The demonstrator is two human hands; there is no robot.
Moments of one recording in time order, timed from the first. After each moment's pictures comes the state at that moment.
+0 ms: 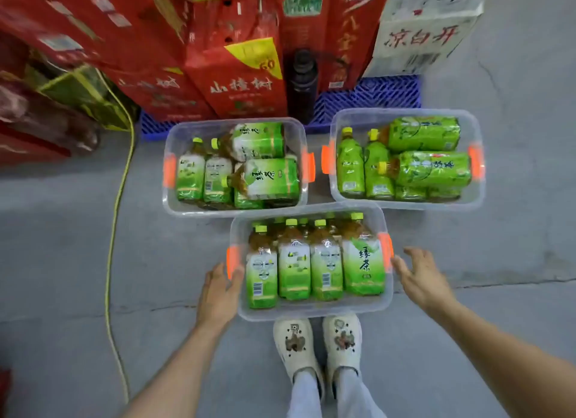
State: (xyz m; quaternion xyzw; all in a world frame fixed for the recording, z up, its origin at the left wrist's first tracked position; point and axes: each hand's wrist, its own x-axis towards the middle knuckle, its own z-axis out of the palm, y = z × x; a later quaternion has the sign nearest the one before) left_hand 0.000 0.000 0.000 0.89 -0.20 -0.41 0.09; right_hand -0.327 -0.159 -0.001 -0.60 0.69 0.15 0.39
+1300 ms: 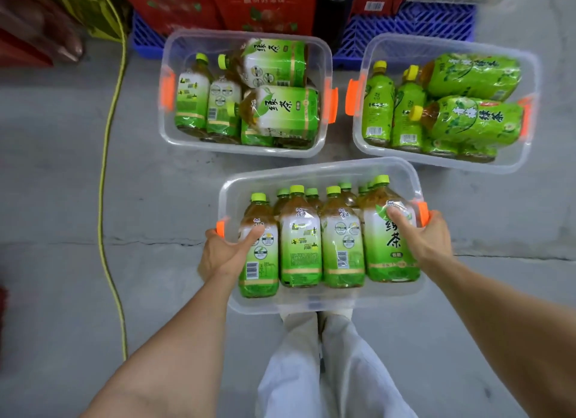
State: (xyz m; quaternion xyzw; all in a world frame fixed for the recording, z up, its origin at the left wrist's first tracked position) left_hand -0.018 0.040 -0.055 0.92 -0.03 -0.39 0.06; right_hand -0.318 -0.141 -0.056 -0.51 0.77 0.06 0.37
